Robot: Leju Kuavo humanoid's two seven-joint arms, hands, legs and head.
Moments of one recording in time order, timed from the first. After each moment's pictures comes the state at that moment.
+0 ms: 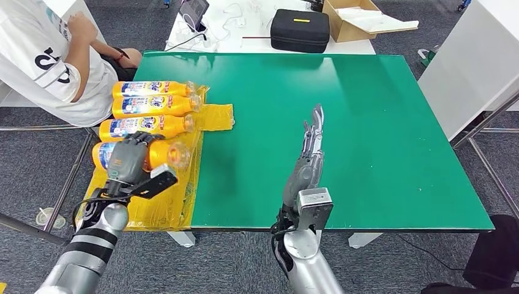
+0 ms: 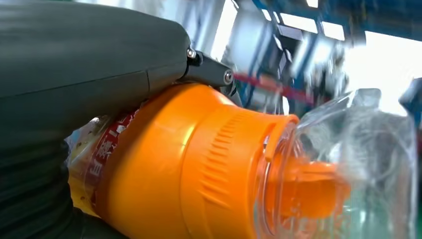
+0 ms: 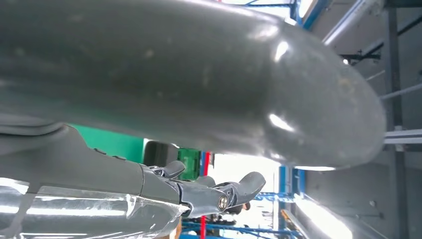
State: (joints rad) left arm -0.44 0.05 -0.23 -0.84 -0.96 0.25 -0.63; right arm -0.18 0.28 0.43 -1.44 0.08 -0.51 -0.67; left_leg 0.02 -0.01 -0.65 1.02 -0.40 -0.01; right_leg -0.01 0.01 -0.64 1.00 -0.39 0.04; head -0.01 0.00
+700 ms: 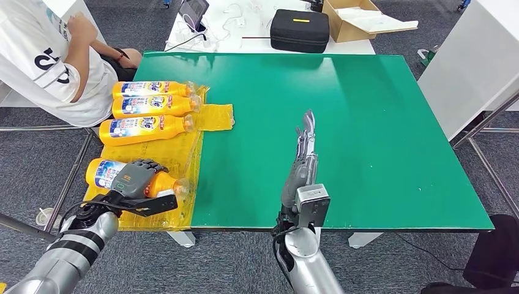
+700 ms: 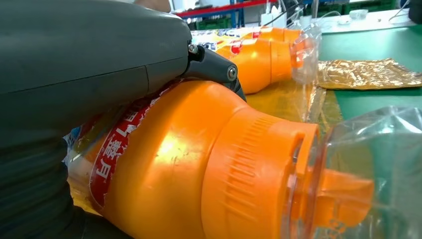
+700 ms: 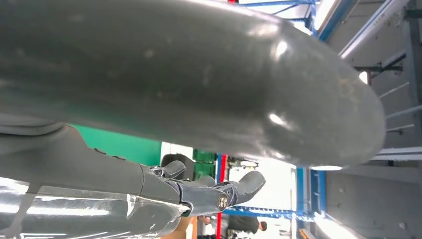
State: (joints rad) left arm -0.52 0.19 -0.45 -0.62 -1.01 0.09 -0.57; right arm -0.17 0.28 0.40 -1.38 0.06 -0.44 -0.67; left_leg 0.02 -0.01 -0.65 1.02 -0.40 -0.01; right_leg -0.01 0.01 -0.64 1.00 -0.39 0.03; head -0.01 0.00
